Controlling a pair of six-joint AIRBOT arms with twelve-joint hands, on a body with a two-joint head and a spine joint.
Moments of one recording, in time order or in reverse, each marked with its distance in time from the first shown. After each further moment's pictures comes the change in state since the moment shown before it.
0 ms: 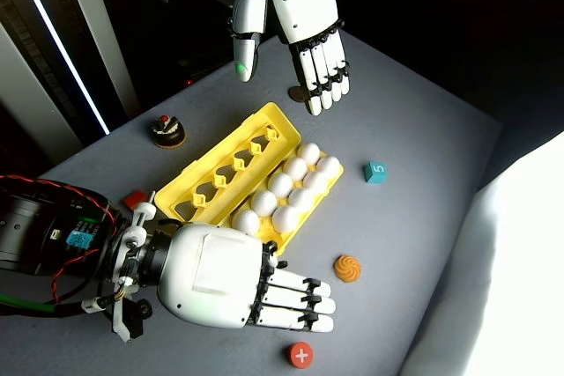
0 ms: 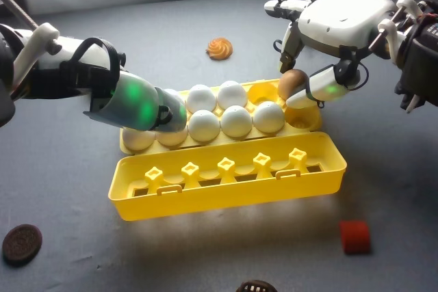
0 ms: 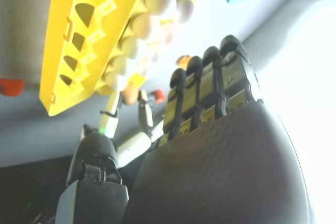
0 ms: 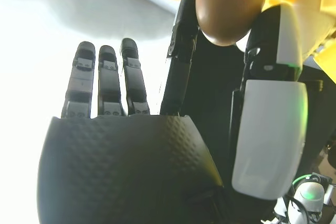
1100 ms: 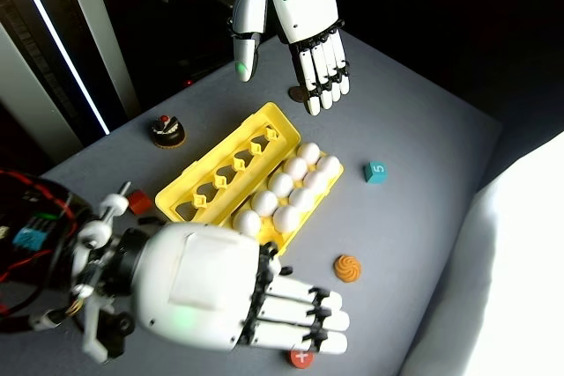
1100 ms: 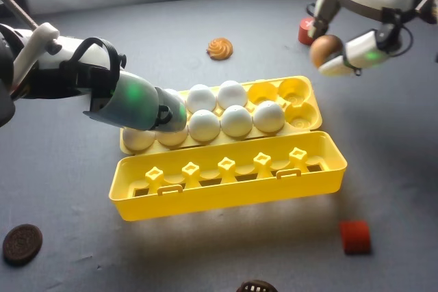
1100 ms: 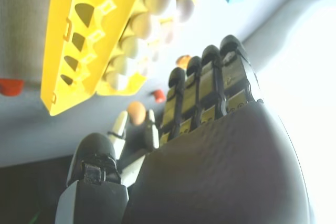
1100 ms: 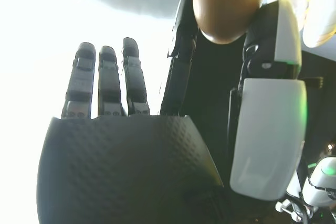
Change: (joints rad) left arm 0.000 0.000 0.000 0.000 0.000 0.000; right arm 0.039 0.140 -0.058 0.000 -0.016 -0.021
